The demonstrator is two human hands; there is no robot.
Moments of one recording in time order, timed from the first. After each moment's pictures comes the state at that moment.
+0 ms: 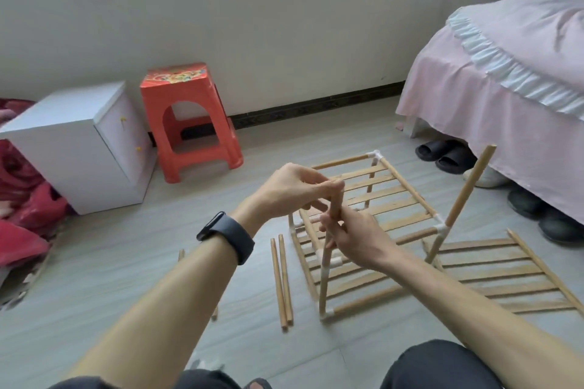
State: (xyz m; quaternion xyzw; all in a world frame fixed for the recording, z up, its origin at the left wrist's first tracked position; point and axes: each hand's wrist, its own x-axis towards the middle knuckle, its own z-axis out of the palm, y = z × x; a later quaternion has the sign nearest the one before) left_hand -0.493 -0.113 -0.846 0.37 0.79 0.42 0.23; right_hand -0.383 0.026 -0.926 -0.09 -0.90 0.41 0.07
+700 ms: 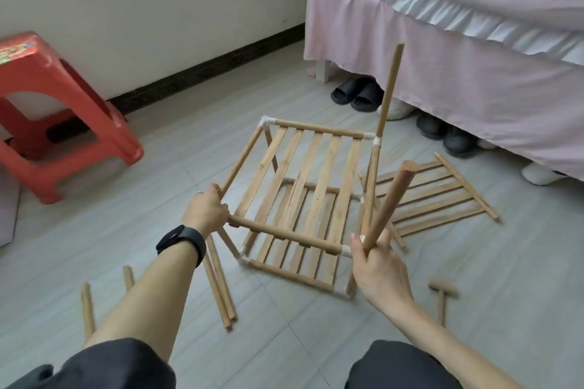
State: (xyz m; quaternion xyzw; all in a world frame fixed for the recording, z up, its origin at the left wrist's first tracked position) left_hand -0.582 -0.019 -1.036 0.23 0.95 0.13 0.16; right_hand -0.263 0.109 -1.067 -0.46 -0.79 0.36 0.15
